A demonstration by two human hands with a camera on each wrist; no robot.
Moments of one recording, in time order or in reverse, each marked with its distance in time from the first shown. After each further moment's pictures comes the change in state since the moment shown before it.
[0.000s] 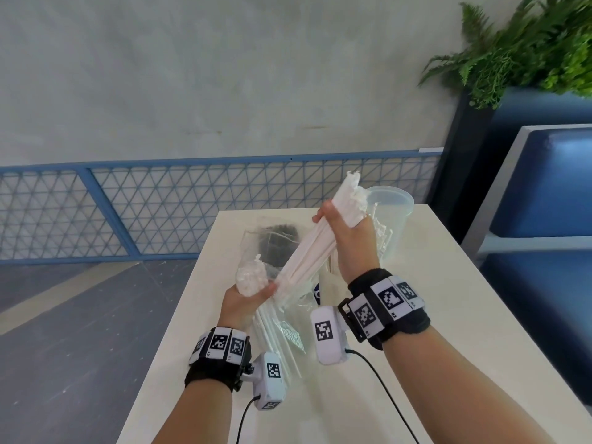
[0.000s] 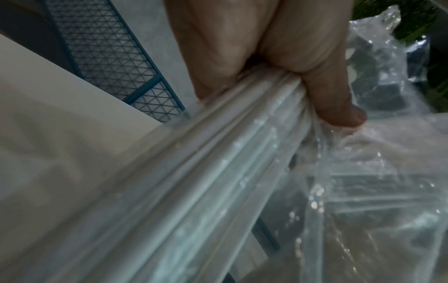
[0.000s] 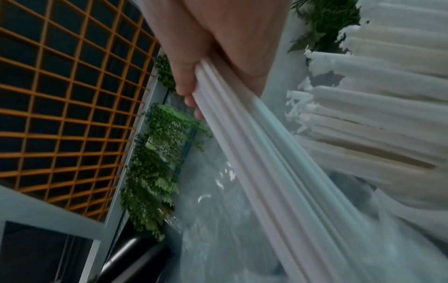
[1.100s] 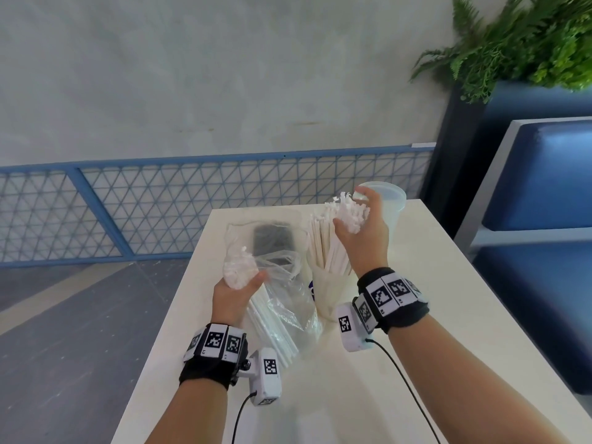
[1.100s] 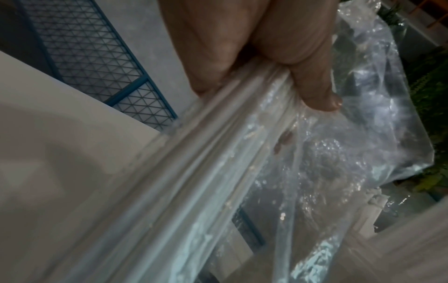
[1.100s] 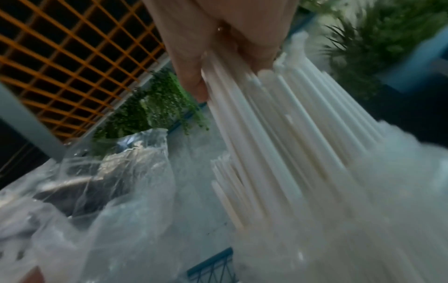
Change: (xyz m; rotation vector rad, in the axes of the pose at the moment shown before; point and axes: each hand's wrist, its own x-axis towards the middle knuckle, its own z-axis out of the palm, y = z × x) left_hand 0.012 -0.006 -0.001 -0.041 0.068 0.091; right_hand 0.018 0.030 -0.036 -0.424 0.119 -0.136
